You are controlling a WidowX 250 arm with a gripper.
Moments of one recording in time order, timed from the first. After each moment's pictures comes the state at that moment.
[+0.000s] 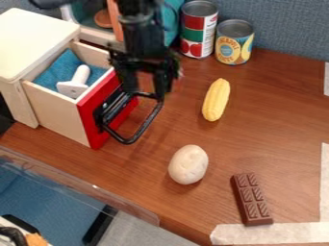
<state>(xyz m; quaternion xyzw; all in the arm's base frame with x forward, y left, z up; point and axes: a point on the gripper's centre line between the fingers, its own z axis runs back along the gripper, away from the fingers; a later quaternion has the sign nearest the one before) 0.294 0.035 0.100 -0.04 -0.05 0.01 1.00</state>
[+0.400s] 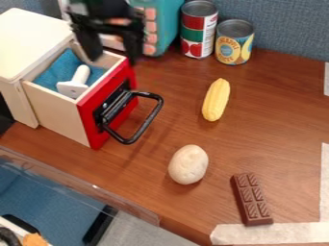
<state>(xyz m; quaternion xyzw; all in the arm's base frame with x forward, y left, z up) 0.285 0.084 0.143 -0.02 -0.10 0.07 0.99</state>
